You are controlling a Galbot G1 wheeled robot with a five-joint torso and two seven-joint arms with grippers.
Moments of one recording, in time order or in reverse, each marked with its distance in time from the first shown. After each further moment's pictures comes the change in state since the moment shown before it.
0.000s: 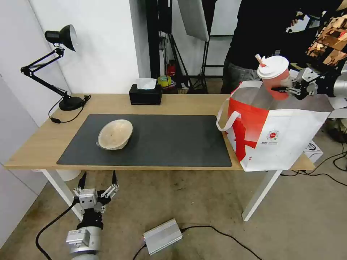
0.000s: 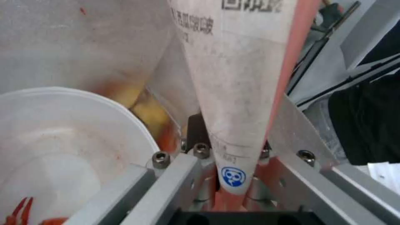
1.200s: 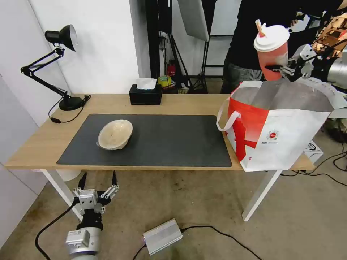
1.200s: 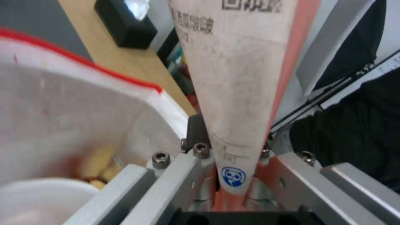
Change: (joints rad) left arm 0.003 0.007 0.000 0.004 0.001 0.001 0.000; right arm 0.028 -0.006 -0.004 0.117 0.121 -0.074 0.191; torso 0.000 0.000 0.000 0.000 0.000
